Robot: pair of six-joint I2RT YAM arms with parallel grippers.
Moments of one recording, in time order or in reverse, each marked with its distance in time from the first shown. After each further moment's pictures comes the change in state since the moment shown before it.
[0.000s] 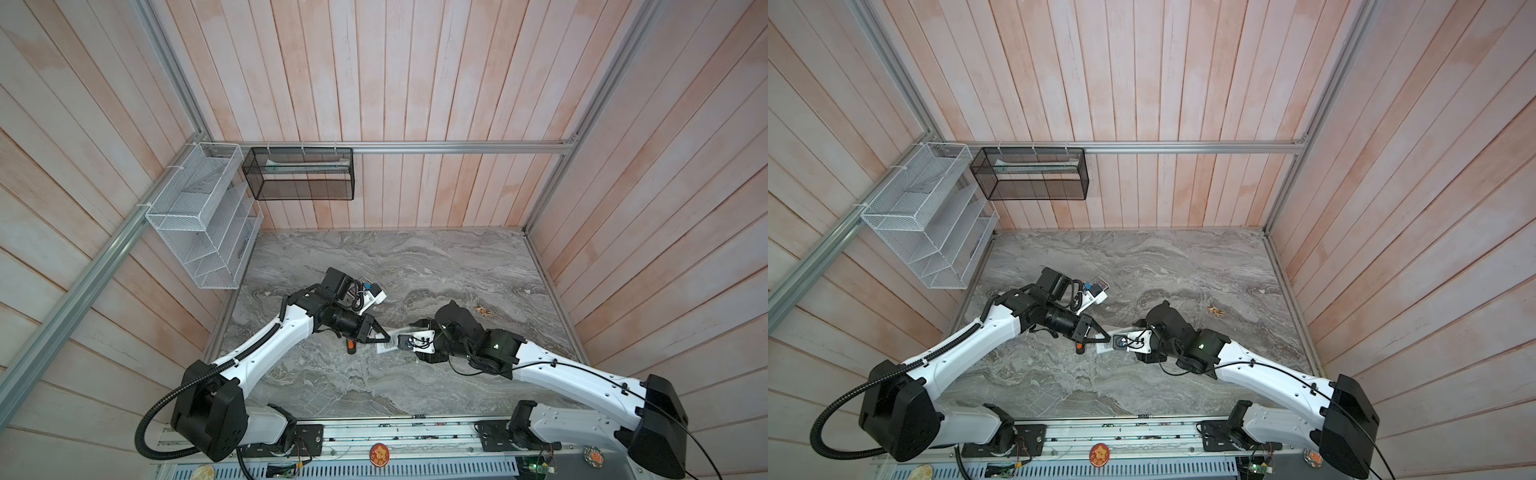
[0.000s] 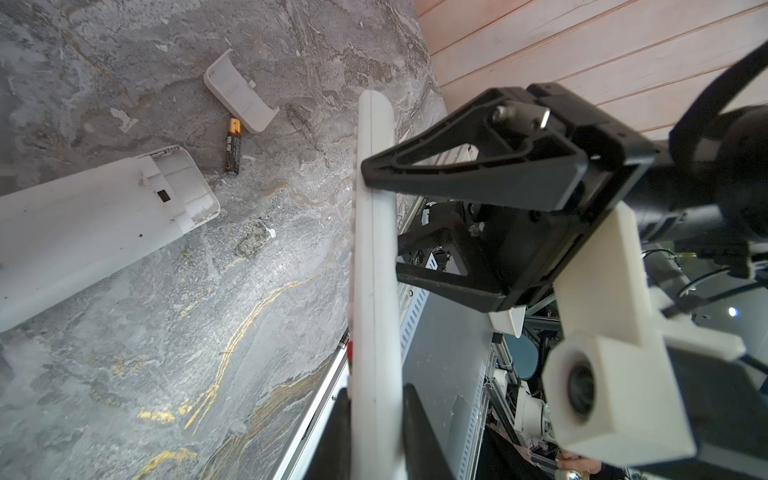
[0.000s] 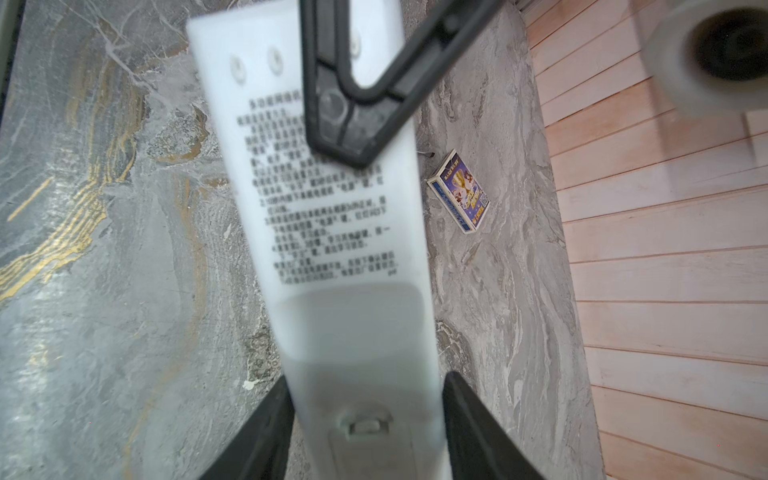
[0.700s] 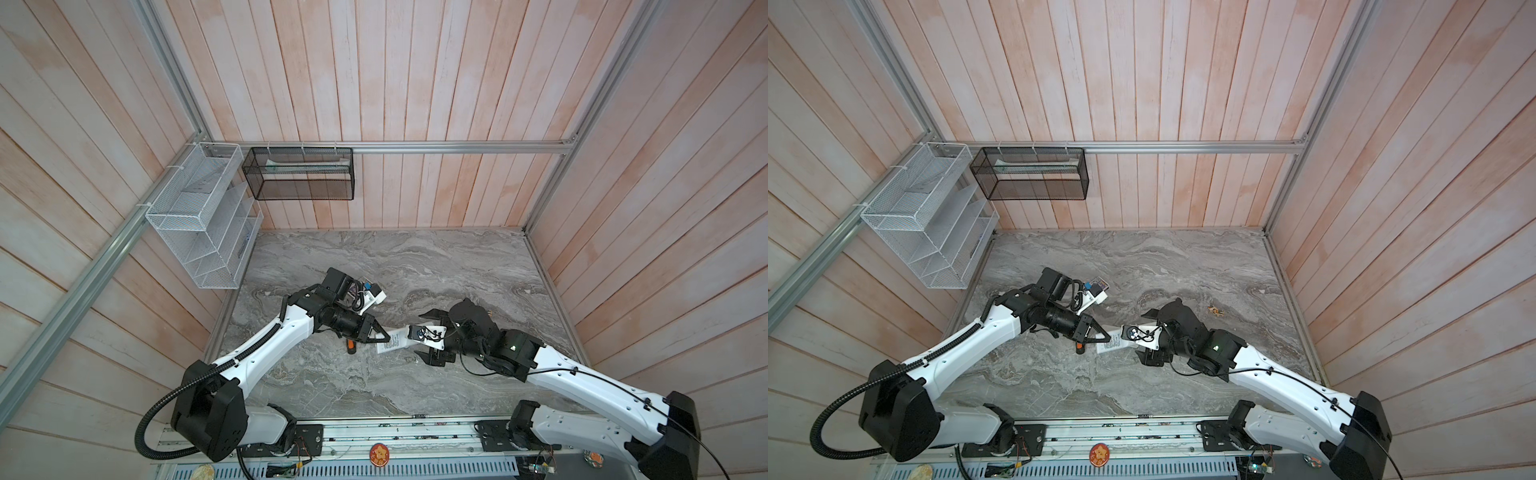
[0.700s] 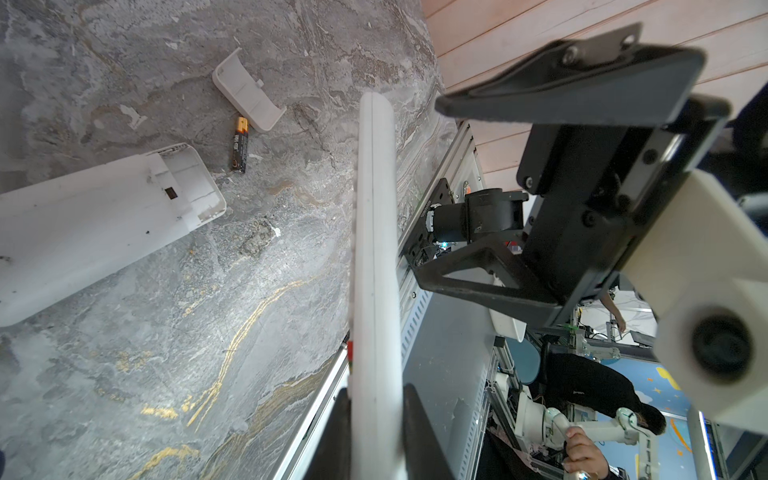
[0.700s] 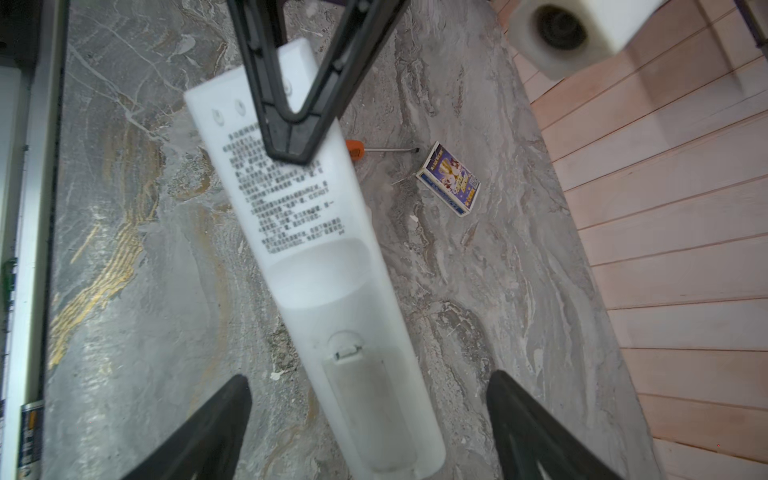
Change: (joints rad) left arm -0.001 -0.001 0.000 0.001 -0.018 -0.015; right arm -0.034 -0.096 0.012 -0.063 -0.026 0.142
